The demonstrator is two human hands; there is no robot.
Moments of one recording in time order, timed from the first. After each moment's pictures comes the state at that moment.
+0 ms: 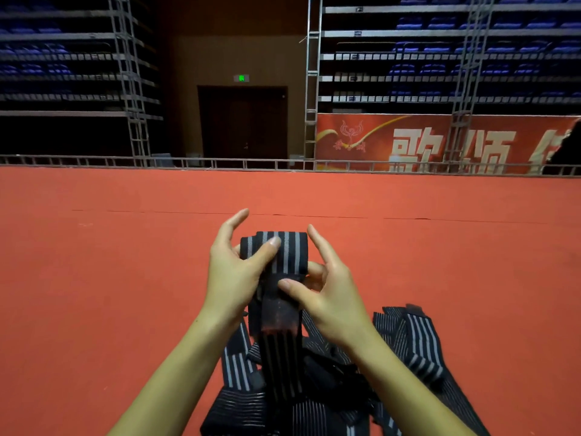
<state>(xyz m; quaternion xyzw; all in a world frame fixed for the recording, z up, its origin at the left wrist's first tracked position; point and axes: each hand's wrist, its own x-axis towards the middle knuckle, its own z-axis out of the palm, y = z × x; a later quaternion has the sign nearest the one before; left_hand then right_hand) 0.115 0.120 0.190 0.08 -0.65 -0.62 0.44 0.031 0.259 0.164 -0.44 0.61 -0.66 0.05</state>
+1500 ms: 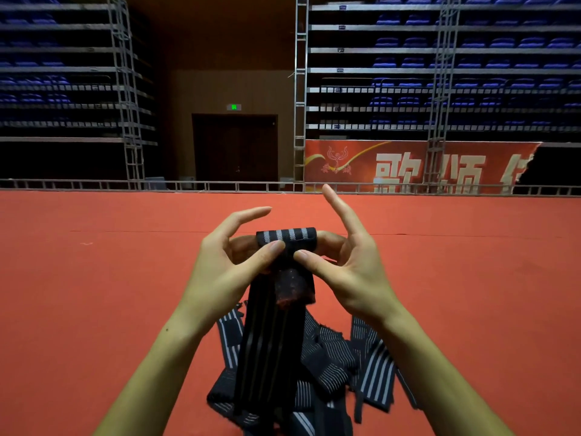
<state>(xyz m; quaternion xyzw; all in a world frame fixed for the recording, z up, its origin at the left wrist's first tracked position) 0.248 0.202 0.241 -0.09 -0.73 -0.55 0.41 0.127 0.364 0.238 -0.53 0.52 -0.67 -0.01</state>
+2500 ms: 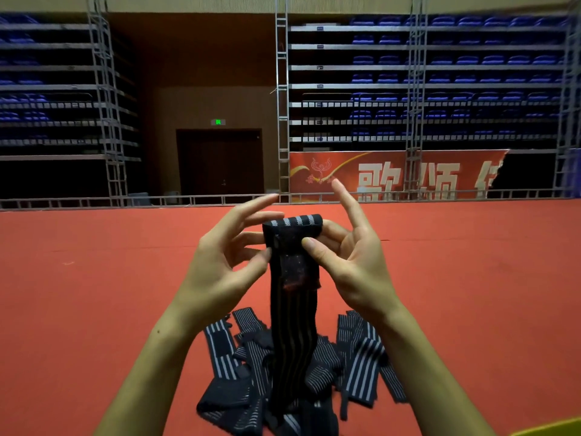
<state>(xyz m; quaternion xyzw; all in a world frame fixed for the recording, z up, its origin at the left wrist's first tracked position) 0.262 0.224 0.261 -0.20 -0.77 -0.43 0.43 0.148 0.399 0.256 -0.49 0.50 -0.71 -0.04</state>
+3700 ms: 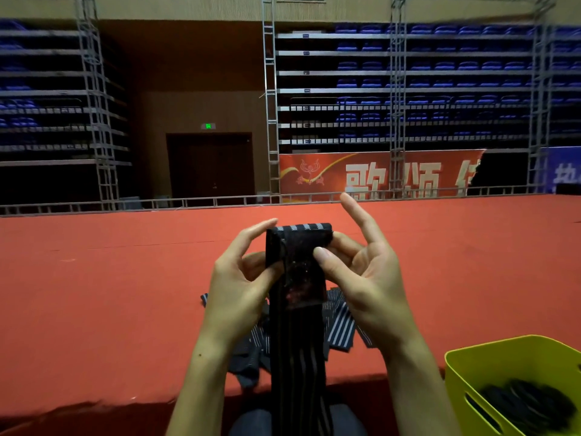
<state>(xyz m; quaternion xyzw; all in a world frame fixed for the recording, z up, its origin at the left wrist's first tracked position) 0.362 0.330 0.193 -0.14 -0.70 -0.55 0.43 0.291 0.497 0.202 -0.46 0.46 -0.76 -0.05</state>
